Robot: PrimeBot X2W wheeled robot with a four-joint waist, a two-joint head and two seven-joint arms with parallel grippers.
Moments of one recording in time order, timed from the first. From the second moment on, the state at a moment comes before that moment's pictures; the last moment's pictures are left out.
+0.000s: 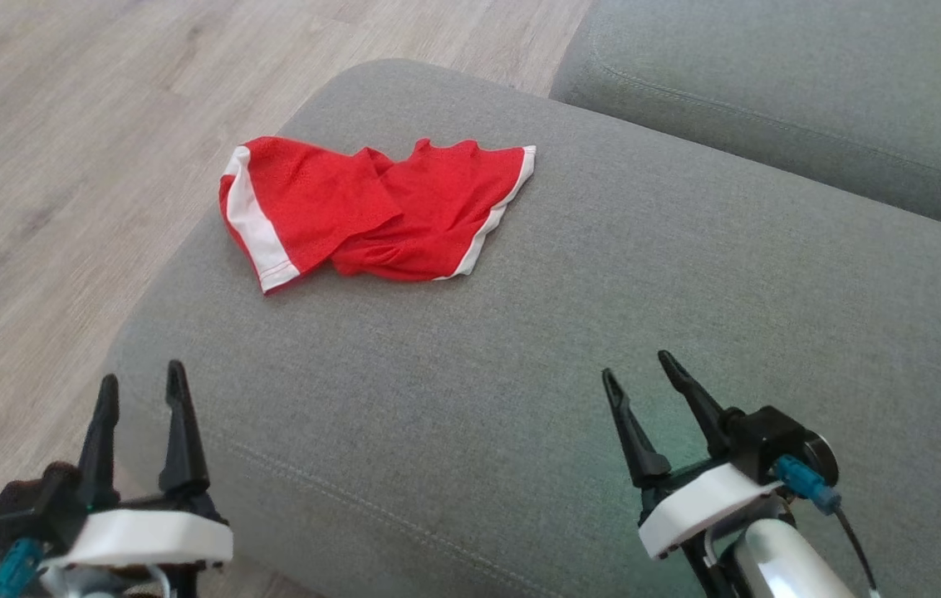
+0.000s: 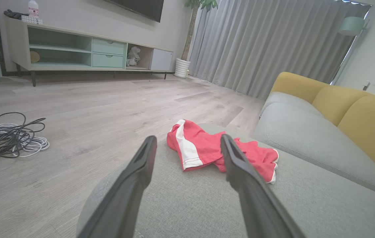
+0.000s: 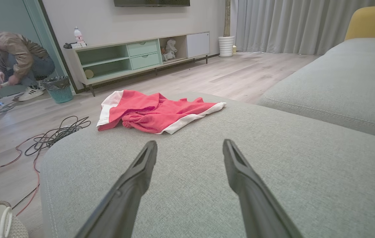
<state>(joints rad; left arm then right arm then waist) 0.10 0.05 0.01 0.04 -0.27 0.00 -0.26 -0.13 -0.05 0.32 0.44 0.16 0.13 -0.25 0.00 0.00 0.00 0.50</state>
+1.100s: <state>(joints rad) -0.67 0.25 0.01 0.96 -0.37 -0.12 0.01 -0.17 -0.05 0.12 -0.07 -0.04 0.13 -0.02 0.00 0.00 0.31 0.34</state>
